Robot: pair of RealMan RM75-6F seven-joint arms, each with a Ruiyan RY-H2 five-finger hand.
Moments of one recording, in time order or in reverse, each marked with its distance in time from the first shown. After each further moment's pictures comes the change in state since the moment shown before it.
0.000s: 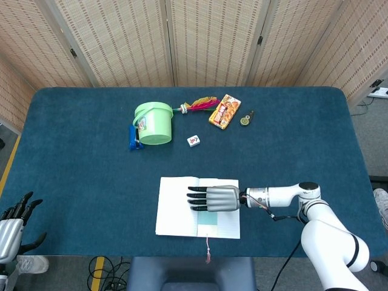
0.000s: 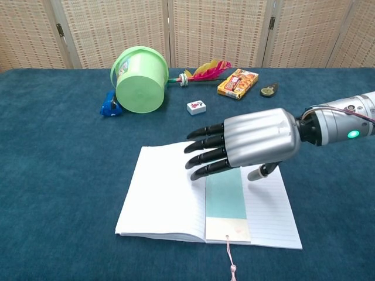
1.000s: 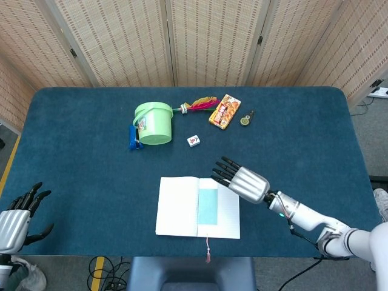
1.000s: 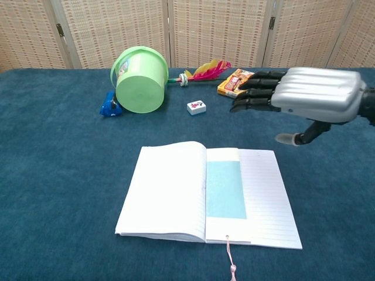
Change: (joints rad) left arm -0.062 -0.019 -0.026 0.066 0.074 -0.019 -0.082; right arm -0.201 0.401 0.178 -0.868 0.436 -0.228 -0.432
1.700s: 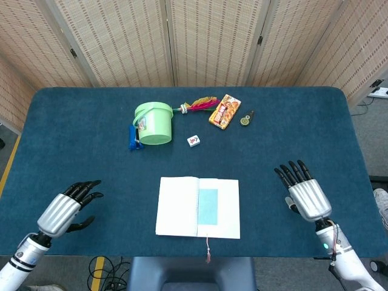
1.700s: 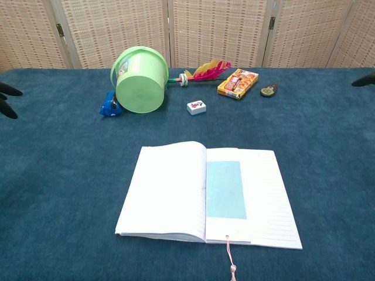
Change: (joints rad) left arm -0.214 -0.157 0.019 0.258 0.301 -0.047 -0.146; right arm -0.419 0.175 0.067 -0.381 0.265 0.201 -0.234
